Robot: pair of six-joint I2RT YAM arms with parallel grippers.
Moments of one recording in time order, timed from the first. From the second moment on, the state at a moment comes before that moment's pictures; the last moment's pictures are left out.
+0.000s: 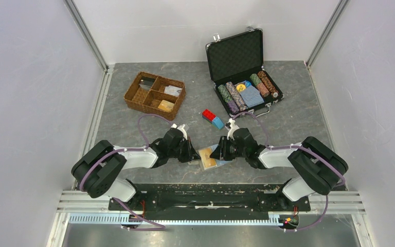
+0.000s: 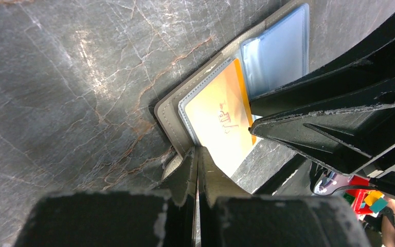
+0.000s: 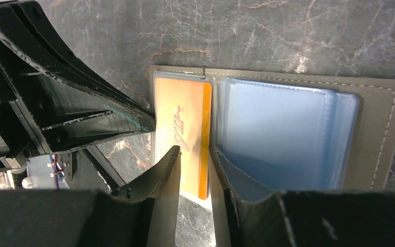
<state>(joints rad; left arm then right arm) -0.73 1.46 0.44 0.26 0.26 -0.86 0.73 1.51 0.43 0.43 -0.29 0.74</state>
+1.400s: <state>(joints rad) -0.76 1.49 0.38 0.43 0.24 -0.96 0.64 1.59 0.21 0.94 -0.45 0.94</state>
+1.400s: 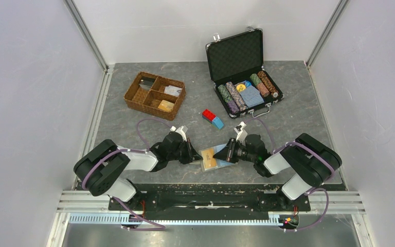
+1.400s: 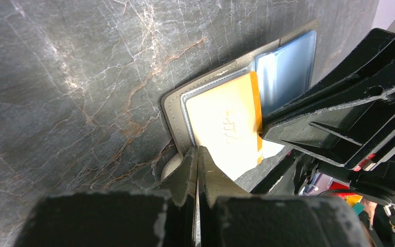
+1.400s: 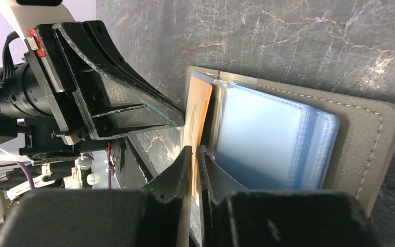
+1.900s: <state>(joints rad) -0.76 1.50 0.38 0.43 0.24 -0.98 0.63 1.55 0.21 0.87 -0.43 0.90</state>
